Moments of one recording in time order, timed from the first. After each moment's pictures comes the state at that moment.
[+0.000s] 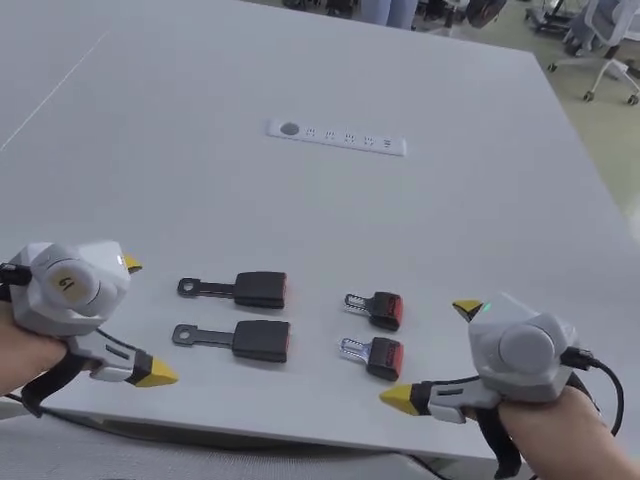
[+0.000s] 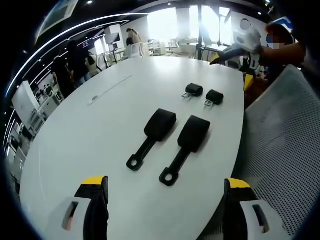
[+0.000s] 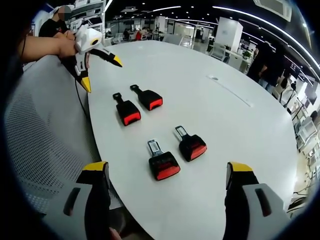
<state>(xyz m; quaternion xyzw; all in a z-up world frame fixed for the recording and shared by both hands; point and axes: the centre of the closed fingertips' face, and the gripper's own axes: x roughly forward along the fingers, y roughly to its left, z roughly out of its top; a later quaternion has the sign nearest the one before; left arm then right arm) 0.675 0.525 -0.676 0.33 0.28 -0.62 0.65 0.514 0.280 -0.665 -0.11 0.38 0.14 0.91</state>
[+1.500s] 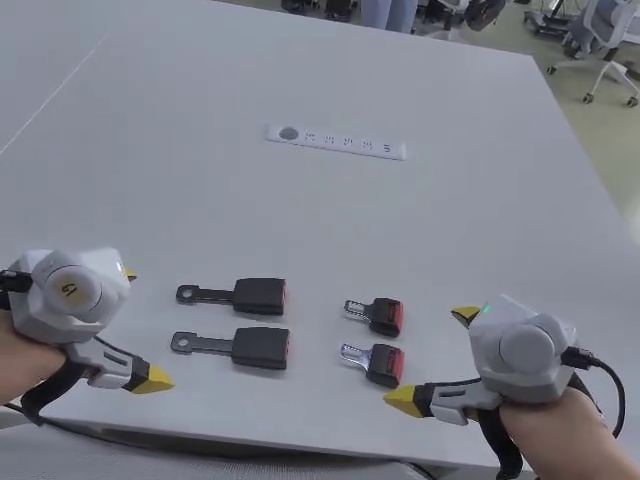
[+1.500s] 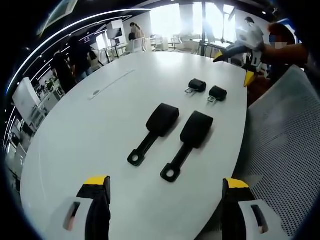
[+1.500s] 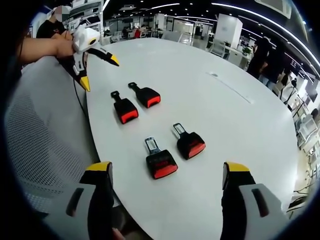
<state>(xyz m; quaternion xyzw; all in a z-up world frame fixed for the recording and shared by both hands) 0.676 0.529 -0.680 0.34 0.30 -0.61 0.65 0.515 0.274 -0.669 -0.10 0.39 0.14 0.90</state>
